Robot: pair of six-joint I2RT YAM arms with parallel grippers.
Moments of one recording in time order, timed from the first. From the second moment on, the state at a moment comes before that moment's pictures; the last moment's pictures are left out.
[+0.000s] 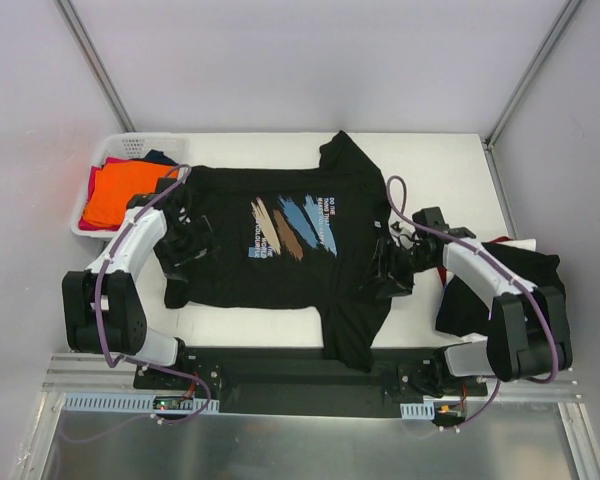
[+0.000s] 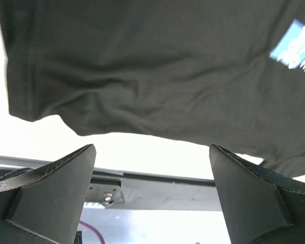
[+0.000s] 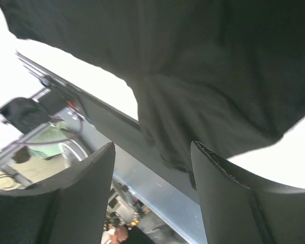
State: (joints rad) left arm -0.05 1.45 1.06 -1.06 0.15 -0.51; right arm 0.22 1.40 0.82 -0.73 -0.69 0.44
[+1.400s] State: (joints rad) left arm 0.22 1.45 0.81 -1.06 0.10 -0.75; right arm 0.22 0.96 0.70 -1.17 -0.61 0.34
